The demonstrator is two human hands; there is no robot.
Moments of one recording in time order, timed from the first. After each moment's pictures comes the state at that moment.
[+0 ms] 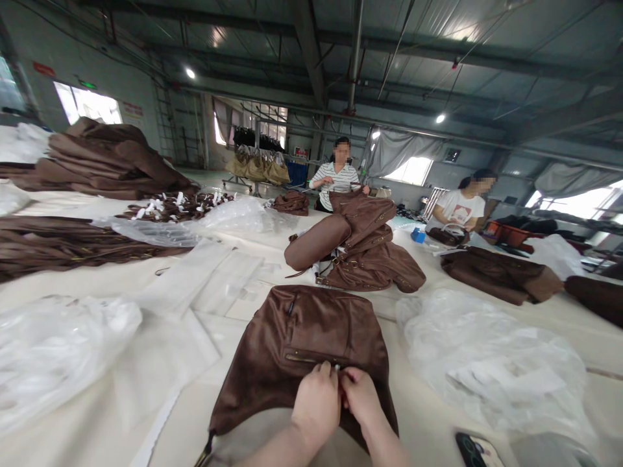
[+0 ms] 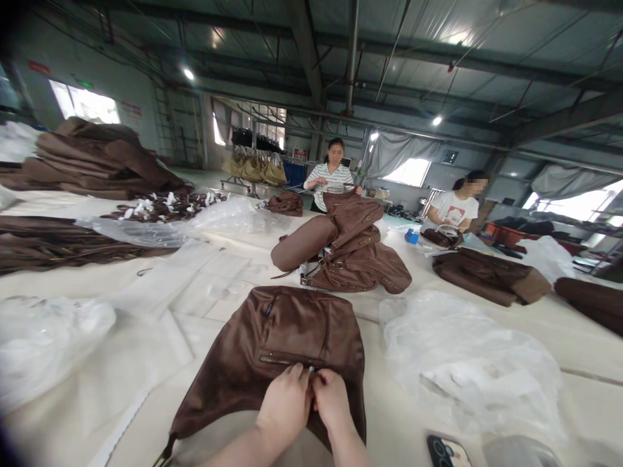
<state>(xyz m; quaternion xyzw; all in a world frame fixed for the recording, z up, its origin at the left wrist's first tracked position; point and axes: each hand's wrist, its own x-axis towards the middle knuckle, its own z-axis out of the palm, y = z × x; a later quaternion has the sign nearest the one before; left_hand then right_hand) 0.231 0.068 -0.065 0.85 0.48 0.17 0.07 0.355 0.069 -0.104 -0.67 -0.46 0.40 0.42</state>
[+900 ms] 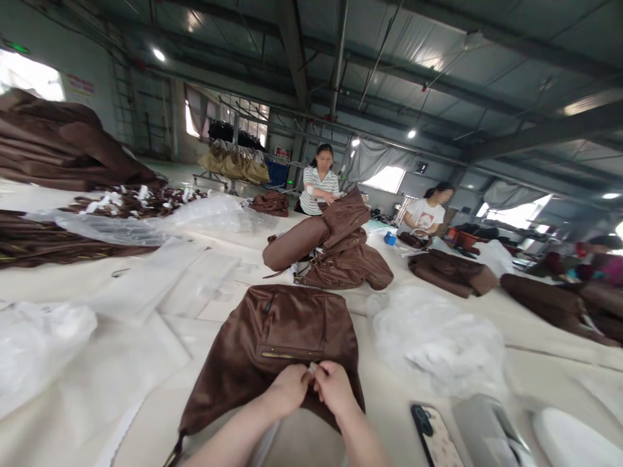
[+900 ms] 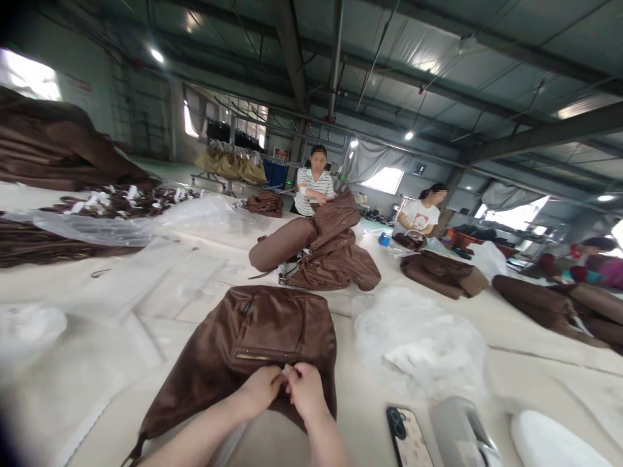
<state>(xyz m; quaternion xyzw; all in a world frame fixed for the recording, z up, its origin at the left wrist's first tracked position) 0.222 0.090 -0.068 0.76 0.45 0.17 0.43 0.344 0.045 -0.067 -0.70 -0.51 0.34 0.37</state>
